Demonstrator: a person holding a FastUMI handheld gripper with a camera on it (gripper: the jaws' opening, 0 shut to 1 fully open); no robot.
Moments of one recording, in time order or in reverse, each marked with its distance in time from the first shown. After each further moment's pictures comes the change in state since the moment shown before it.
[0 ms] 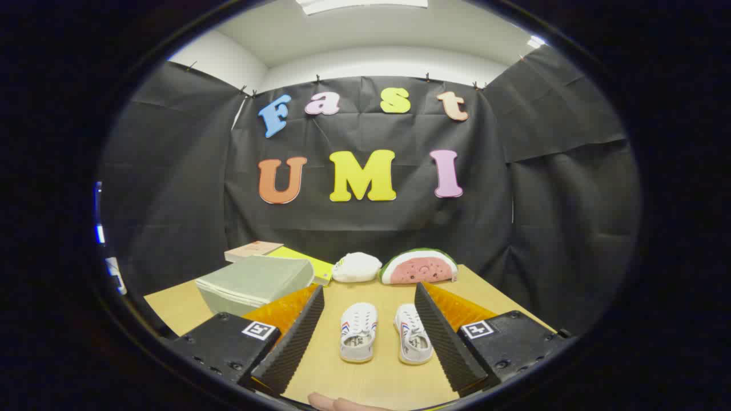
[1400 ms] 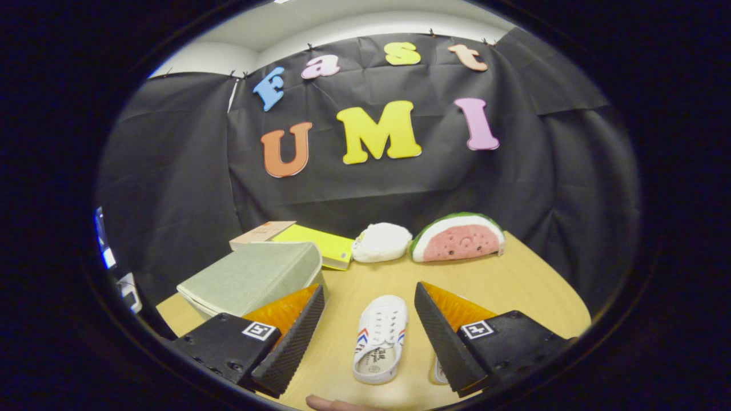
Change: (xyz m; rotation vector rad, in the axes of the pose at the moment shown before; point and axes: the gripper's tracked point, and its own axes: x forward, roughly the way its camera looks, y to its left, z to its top) arm 0.155 0.031 -0.025 0.121 0.266 0.215
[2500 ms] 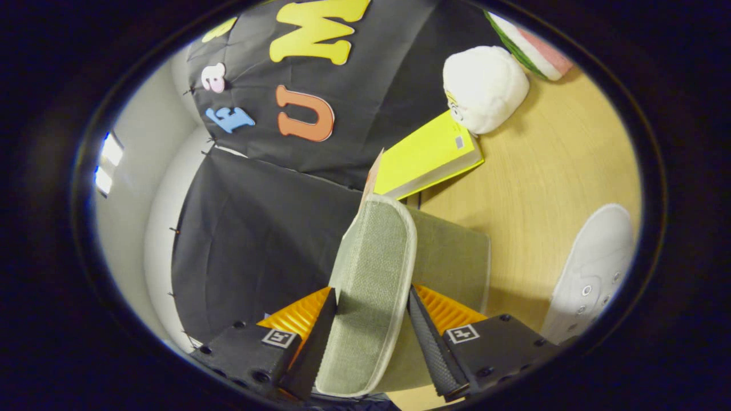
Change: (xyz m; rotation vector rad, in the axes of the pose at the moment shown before) arm 0.125 0.106 -0.012 0.712 0.553 0.818
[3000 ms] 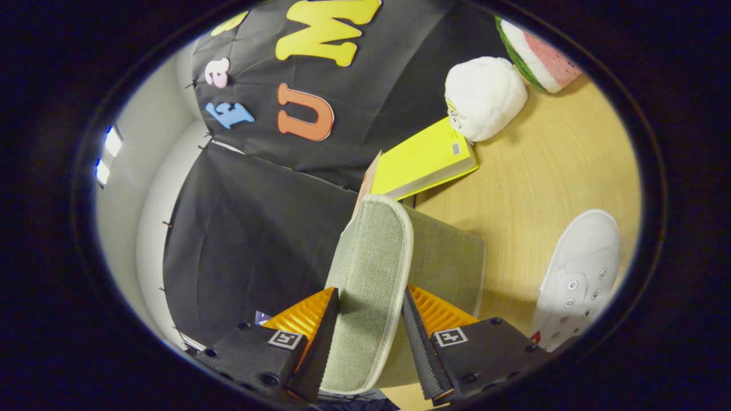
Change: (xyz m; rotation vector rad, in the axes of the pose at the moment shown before) arm -0.013 0.000 -0.001 -0.067 -0.020 -0.061
